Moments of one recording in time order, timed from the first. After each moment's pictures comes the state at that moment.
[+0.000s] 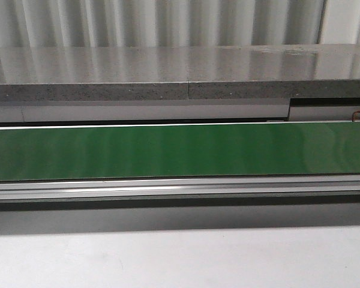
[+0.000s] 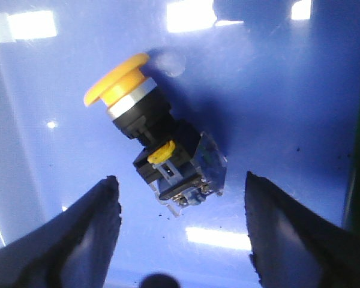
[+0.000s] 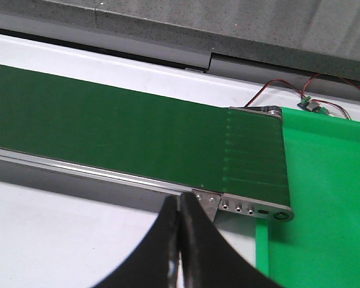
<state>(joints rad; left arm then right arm) 0.27 1.92 -1.36 0.34 1.02 0.16 0.11 0.20 -0.49 0.06 0.72 -0.10</state>
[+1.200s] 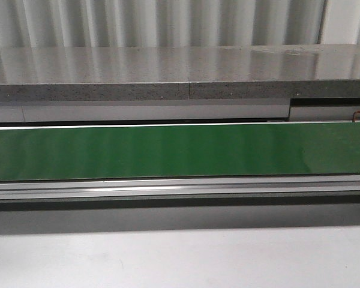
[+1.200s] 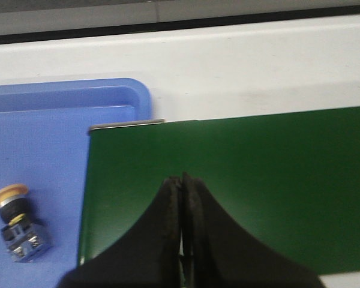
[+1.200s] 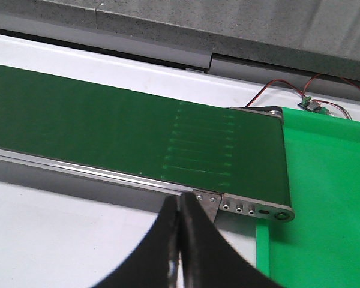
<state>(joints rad) 0.02 1.09 -0.84 -0.07 0.58 0.16 0.11 0.20 -0.49 0.06 0.72 -0.09</state>
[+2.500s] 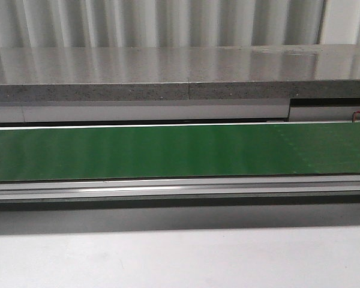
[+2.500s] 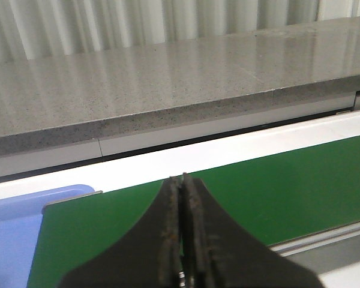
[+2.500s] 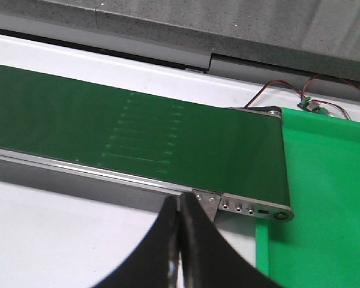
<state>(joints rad) -0.20 0.12 -0.27 -0.09 0.36 0.16 0.11 0.20 -0.49 0.06 0.72 -0.10</state>
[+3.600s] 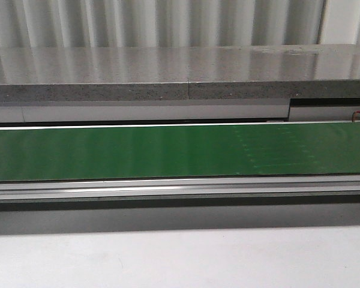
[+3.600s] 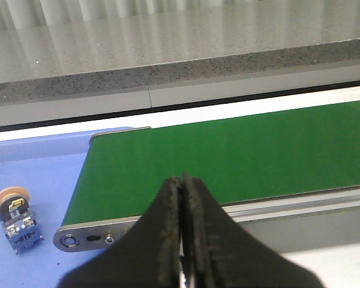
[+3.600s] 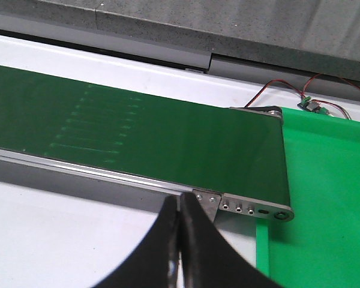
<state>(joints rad) -0.07 0.00 0.00 -0.01 0.24 0.10 0.11 0.20 -0.49 0.06 0.72 -0.09</state>
